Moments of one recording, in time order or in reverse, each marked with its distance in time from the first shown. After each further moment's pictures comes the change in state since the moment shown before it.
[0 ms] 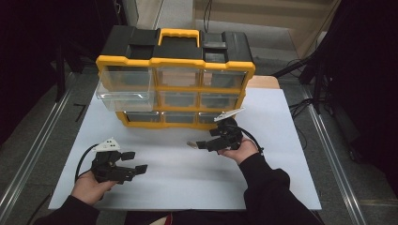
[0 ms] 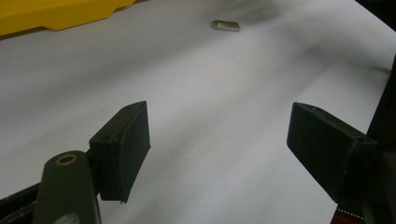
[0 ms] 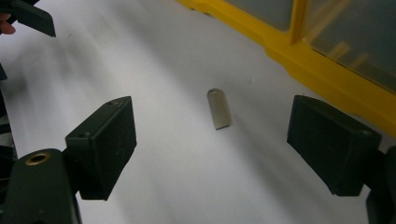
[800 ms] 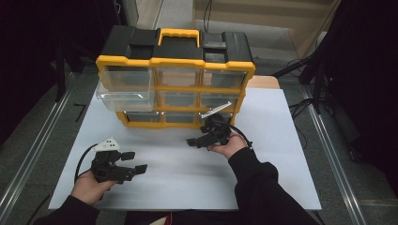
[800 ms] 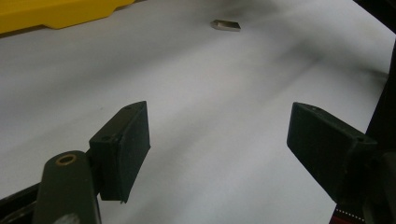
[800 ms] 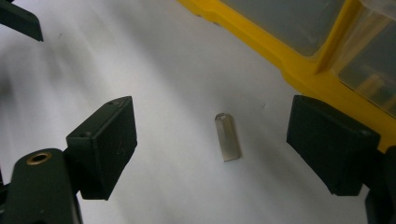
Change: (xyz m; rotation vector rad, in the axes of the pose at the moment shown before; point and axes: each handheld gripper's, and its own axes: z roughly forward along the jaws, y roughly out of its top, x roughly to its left) left arm 0.001 0.000 -0.001 0.002 -0.003 -0.008; right arm 0.008 0.023 0.026 0.052 -0.016 -0.030
